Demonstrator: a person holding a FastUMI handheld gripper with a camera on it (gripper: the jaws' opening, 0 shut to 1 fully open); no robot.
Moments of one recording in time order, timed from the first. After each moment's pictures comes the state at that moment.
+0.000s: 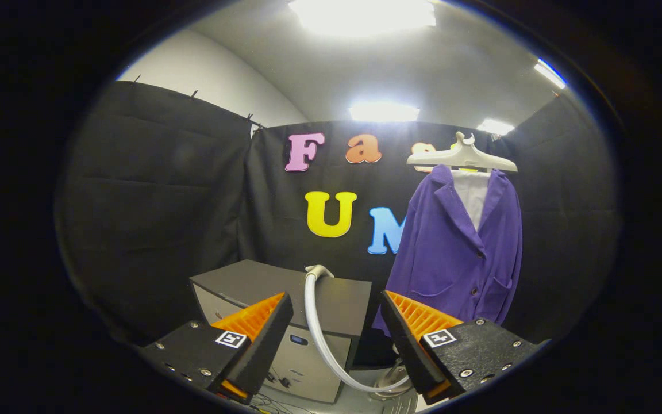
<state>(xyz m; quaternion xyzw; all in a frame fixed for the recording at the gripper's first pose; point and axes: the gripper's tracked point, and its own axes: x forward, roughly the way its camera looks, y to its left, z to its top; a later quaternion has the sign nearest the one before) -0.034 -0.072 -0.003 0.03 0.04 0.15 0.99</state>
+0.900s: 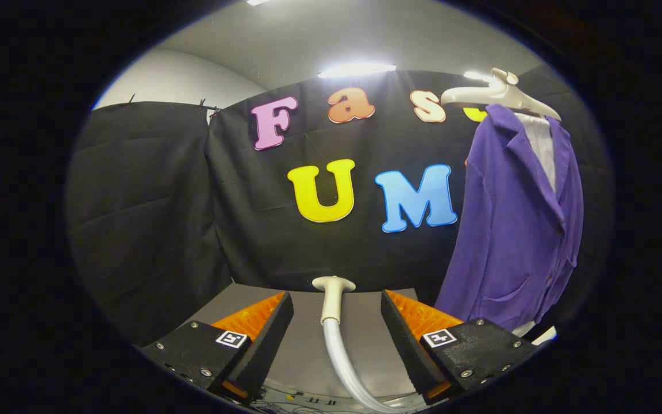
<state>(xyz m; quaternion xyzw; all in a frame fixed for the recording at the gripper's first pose) 0.206 0.048 -0.003 0.15 0.16 0.11 0.97</state>
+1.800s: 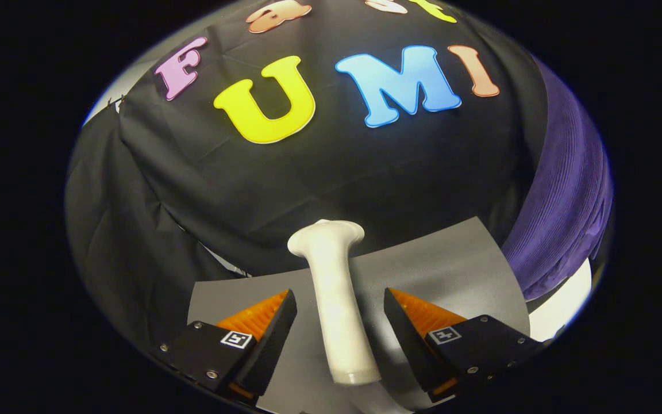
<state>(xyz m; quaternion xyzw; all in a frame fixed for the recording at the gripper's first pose) 0.344 0.119 -0.155 0.24 0.41 0.08 0.88</state>
